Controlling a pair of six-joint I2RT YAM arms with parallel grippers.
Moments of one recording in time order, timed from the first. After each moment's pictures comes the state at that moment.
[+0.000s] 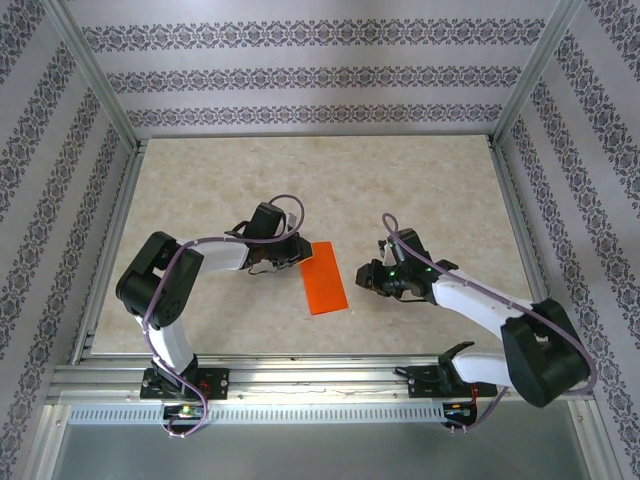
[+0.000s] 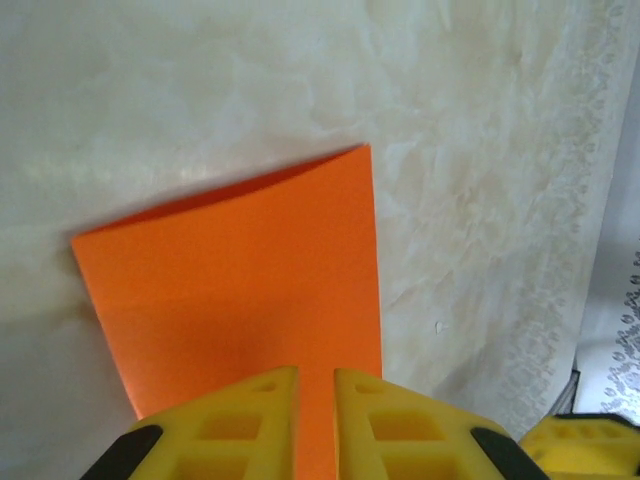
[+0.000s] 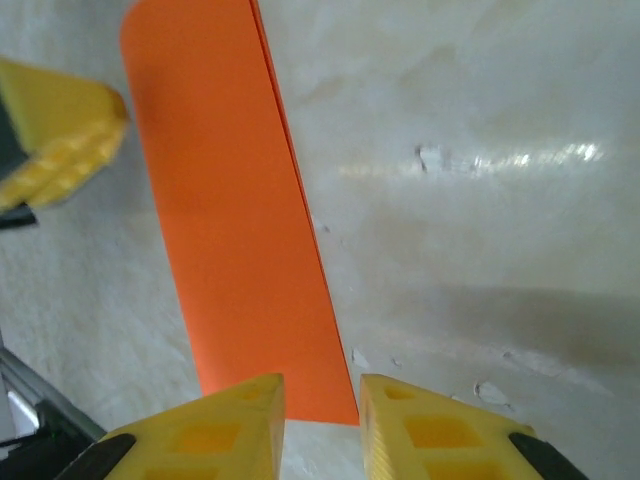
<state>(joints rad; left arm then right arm) -0.47 1.79 0.91 0.02 0.50 -0.84 0.46 1.28 0.55 -0.25 -0.45 0.79</state>
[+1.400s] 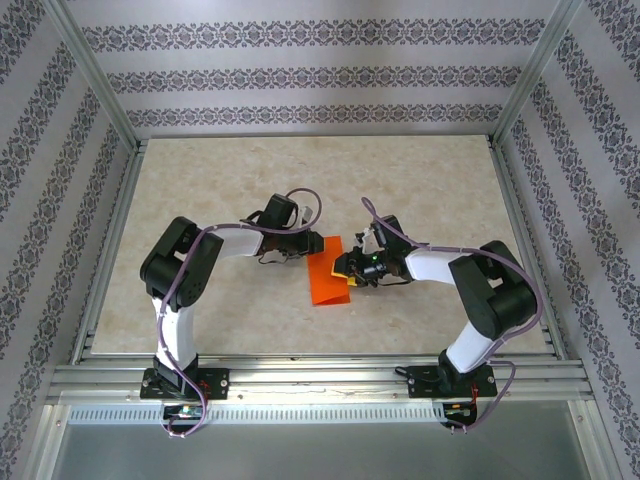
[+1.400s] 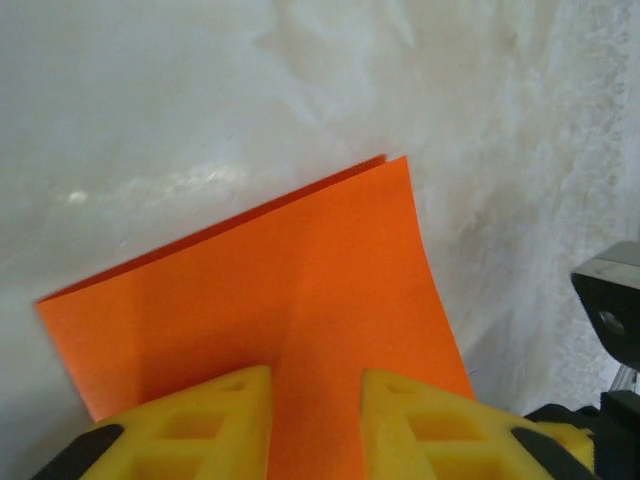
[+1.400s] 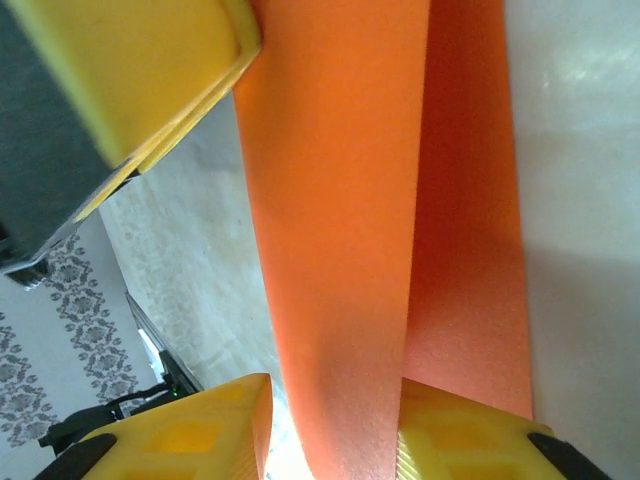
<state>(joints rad) -0.48 1.96 1.10 -0.03 0.54 -0.63 0.43 1.67 0.69 0.02 -0.76 0.89</state>
